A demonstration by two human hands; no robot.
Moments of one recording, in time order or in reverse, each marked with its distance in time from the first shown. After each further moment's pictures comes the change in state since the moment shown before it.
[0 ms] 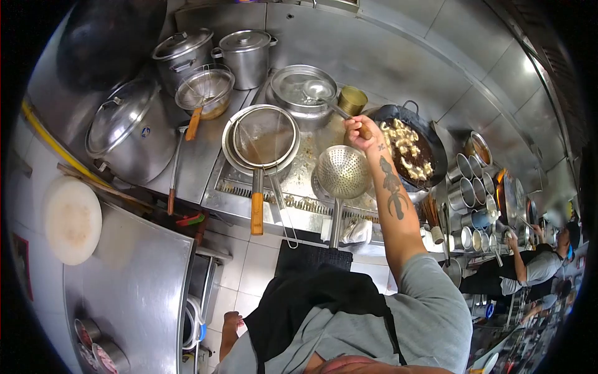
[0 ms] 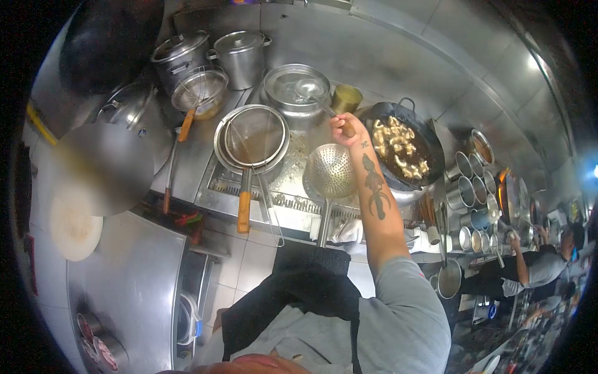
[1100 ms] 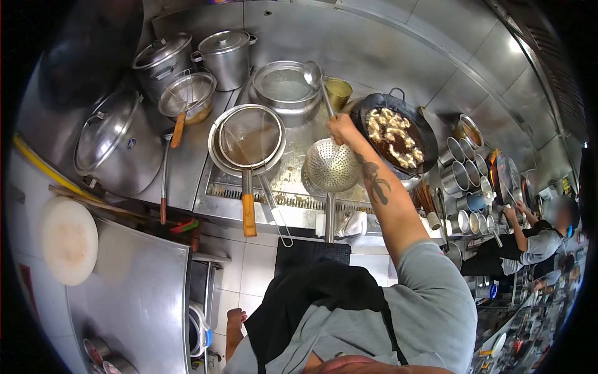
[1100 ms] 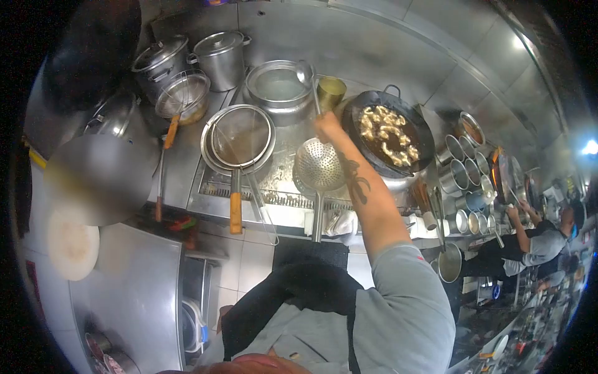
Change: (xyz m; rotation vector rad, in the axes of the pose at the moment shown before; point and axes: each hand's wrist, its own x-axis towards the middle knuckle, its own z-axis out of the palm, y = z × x) left_hand 0.084 -0.027 -0.003 -0.228 -0.006 -0.069; right_hand 0.017 0.030 -0.009 -1.272 0.697 -0.472
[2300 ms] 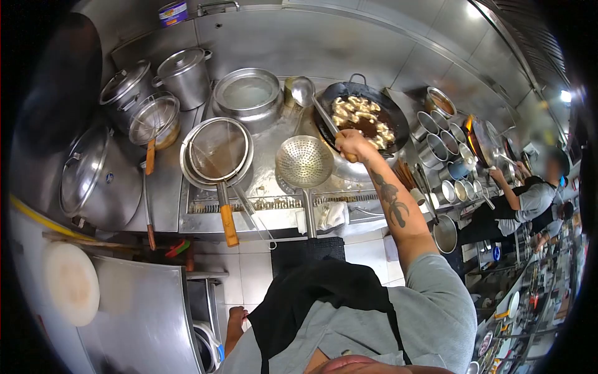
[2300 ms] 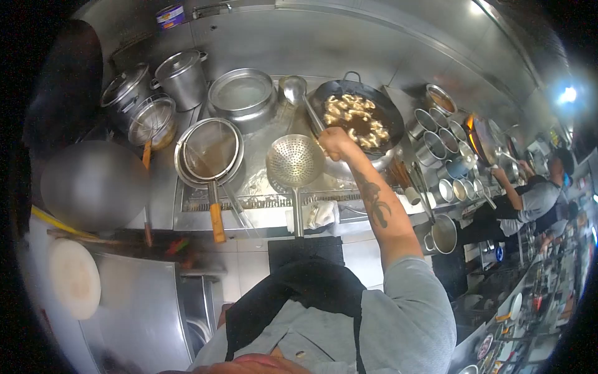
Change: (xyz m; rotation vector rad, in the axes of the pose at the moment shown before) left_hand -0.027 0.075 0.036 0.431 -0.286 0.351; right_hand -0.112 0.025 -0.099 -0.087 0.096 0.131
